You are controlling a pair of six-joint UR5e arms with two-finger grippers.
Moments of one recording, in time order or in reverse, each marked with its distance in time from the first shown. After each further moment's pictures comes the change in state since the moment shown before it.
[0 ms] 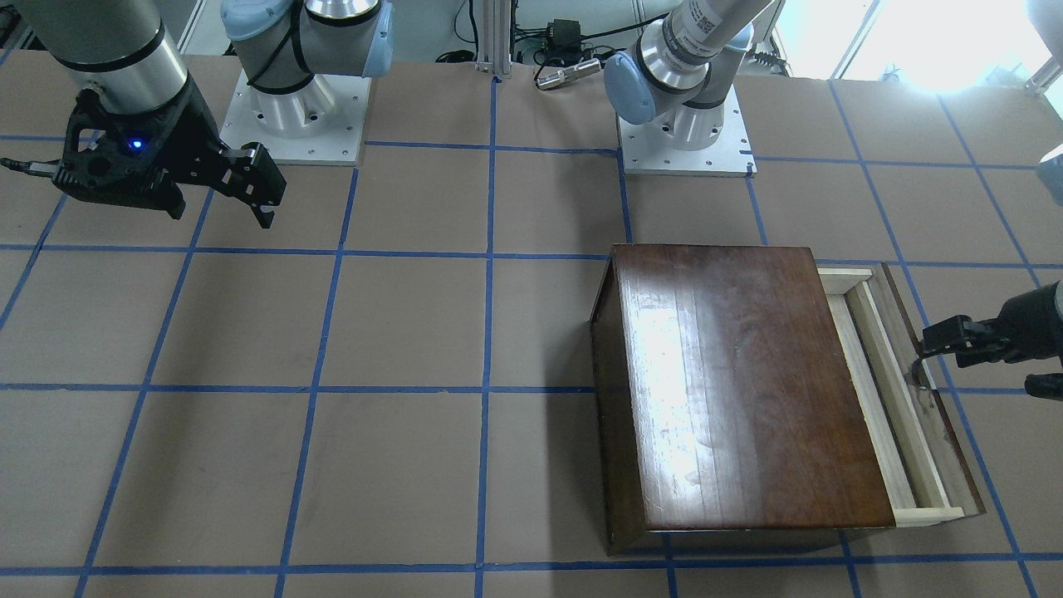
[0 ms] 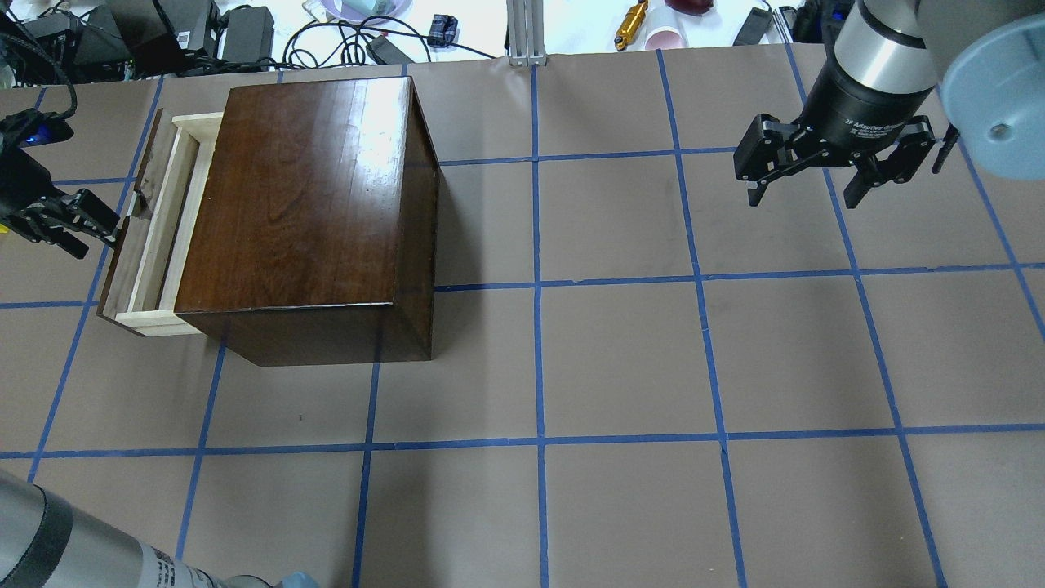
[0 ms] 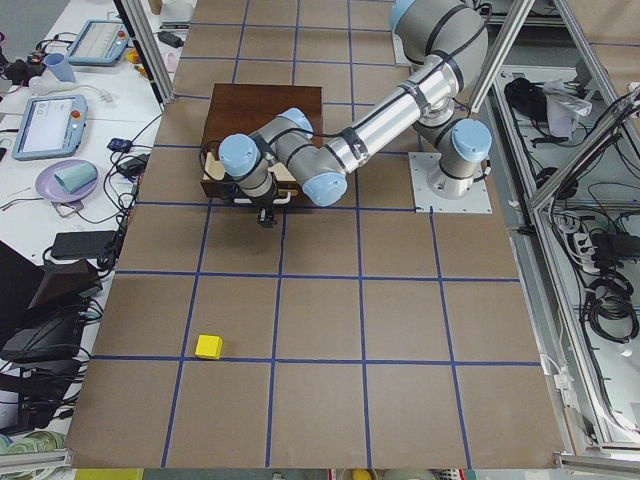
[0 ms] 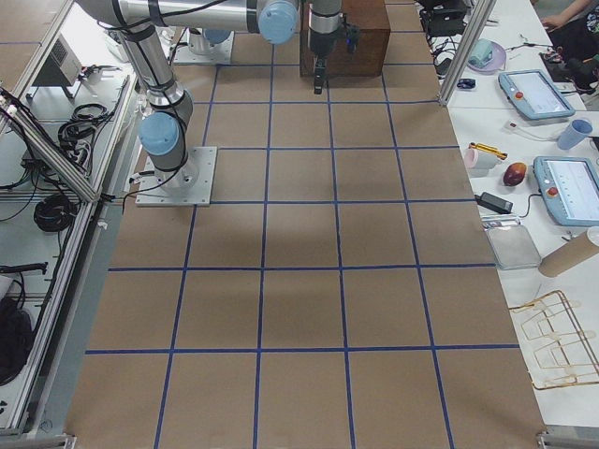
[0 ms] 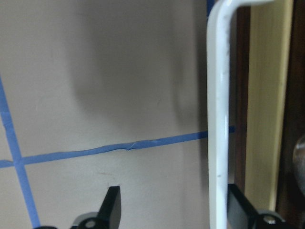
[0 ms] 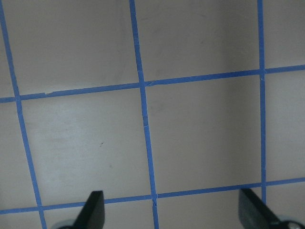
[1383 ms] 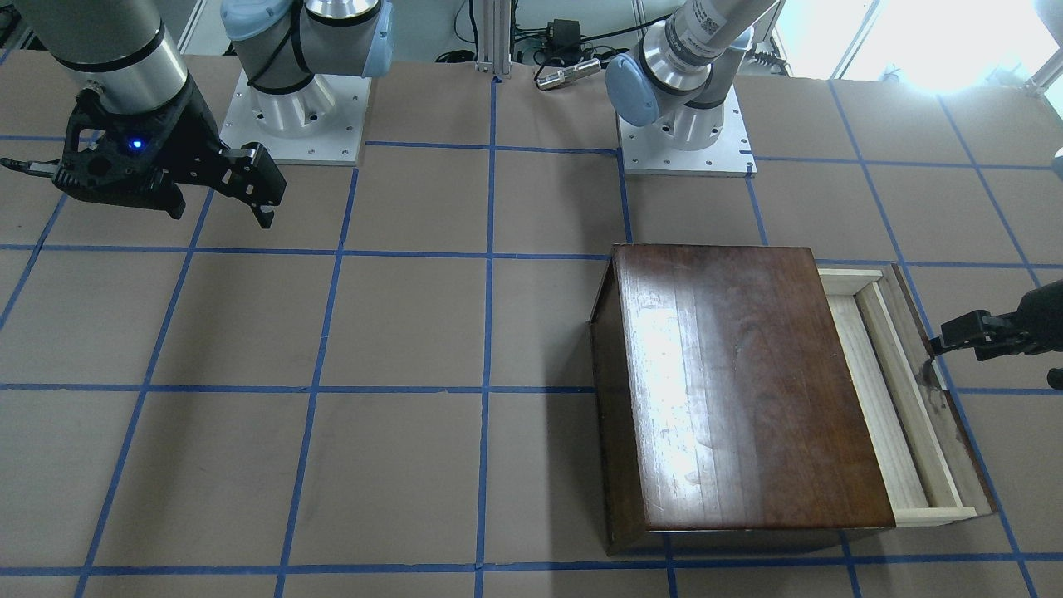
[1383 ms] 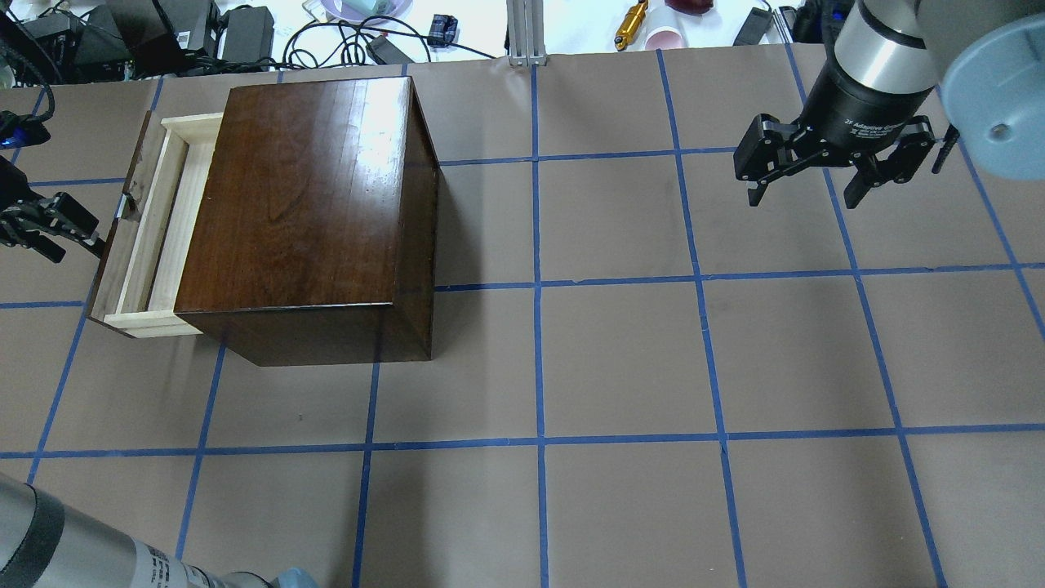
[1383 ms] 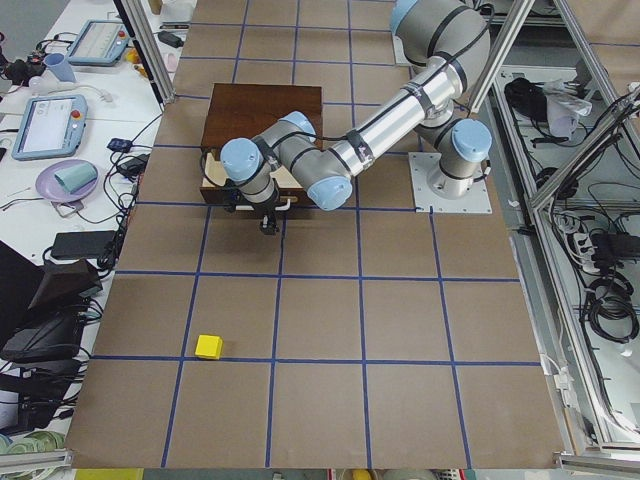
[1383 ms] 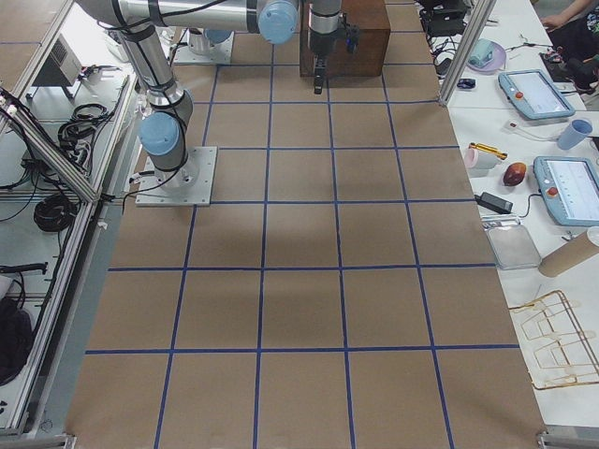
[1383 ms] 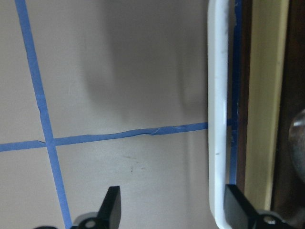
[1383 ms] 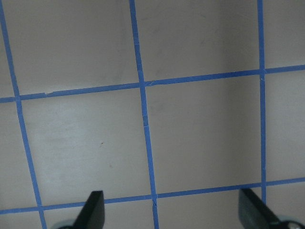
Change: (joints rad) left arm 0.033 0.000 0.008 0.009 0.018 -0.001; right arm 0.000 0.000 0.000 0.000 0.000 0.000
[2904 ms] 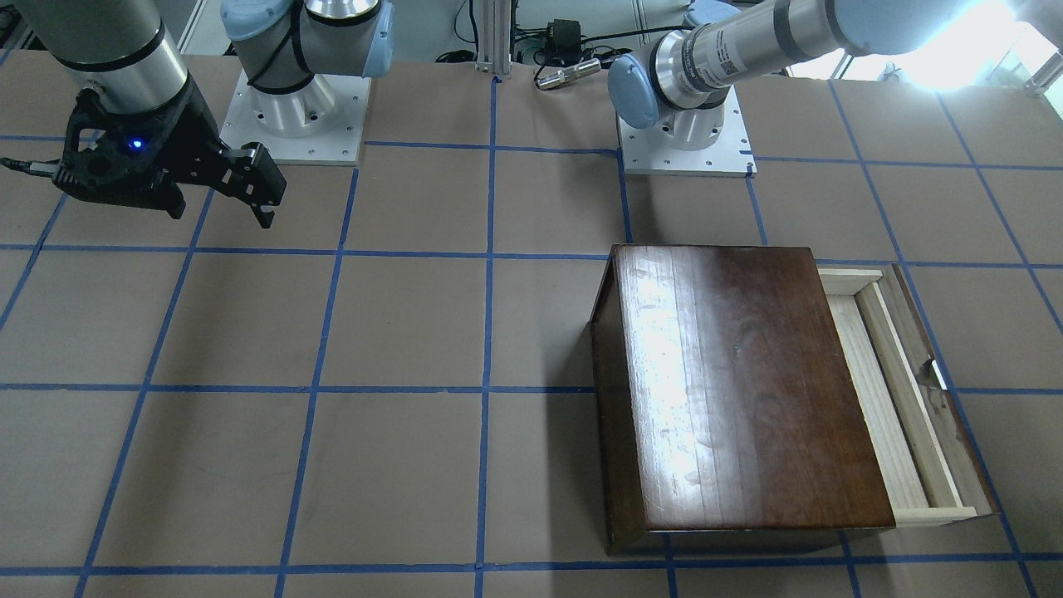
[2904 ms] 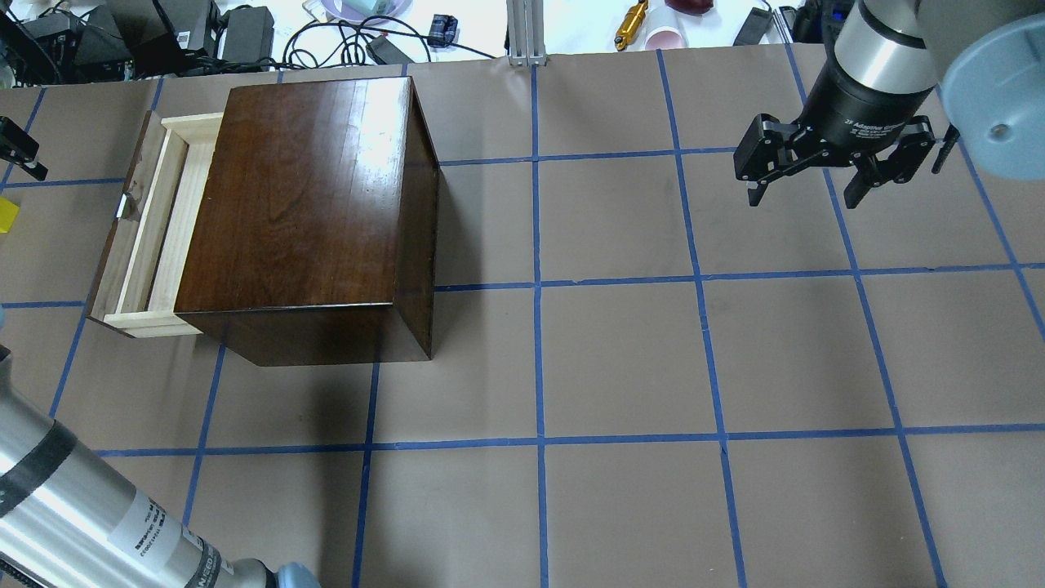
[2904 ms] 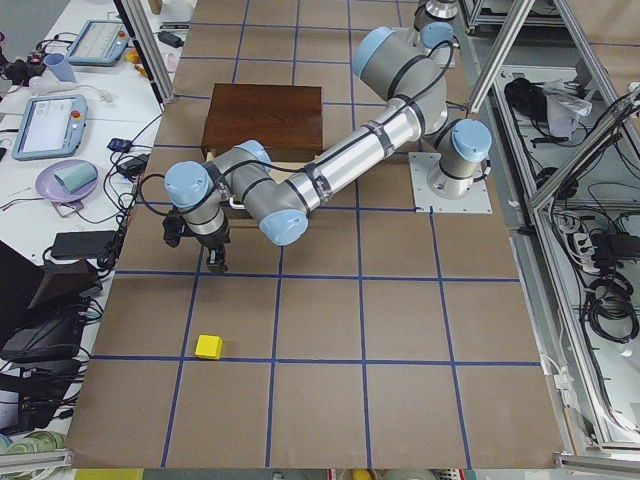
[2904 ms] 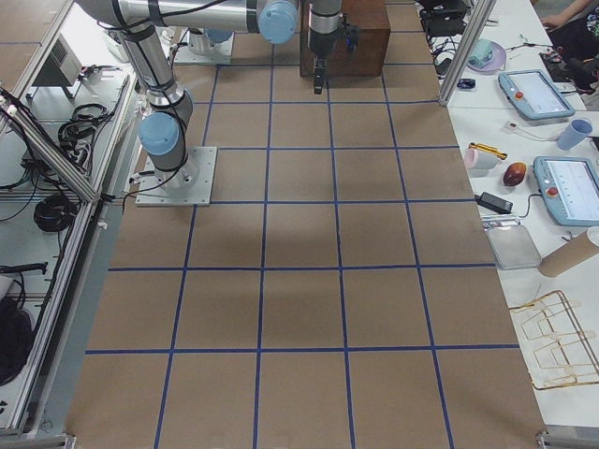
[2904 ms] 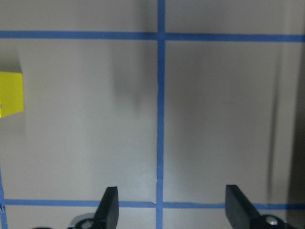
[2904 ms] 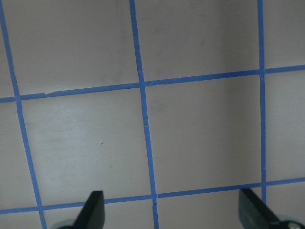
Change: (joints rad) left arm 0.025 -0.319 0.507 0.010 0.035 -0.075; right arm 0.000 0.000 0.000 0.000 0.000 0.000
